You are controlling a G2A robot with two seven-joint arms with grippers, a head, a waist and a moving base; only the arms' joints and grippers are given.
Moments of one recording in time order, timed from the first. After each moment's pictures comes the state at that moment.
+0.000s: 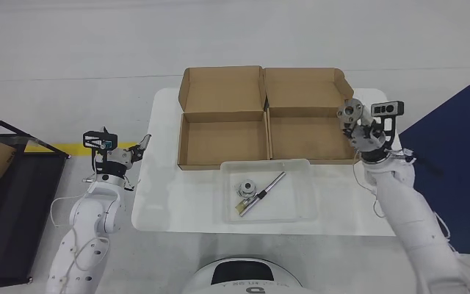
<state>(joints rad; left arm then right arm) 1.73 -1.15 -1.60 -1.80 1.33 0.00 0.00 -1.28 -0.97 1.35 -1.25 1.30 -0.57 1.25</state>
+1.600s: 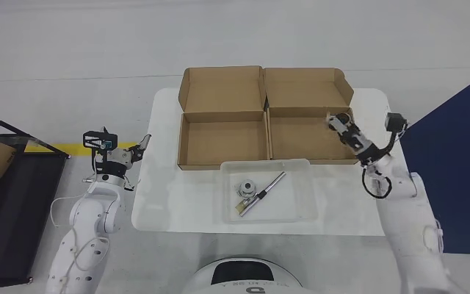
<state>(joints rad) 1.73 -1.15 -1.60 -1.80 1.33 0.00 0.00 -1.36 -1.10 1.61 -1.27 -0.31 -0.91 0.41</state>
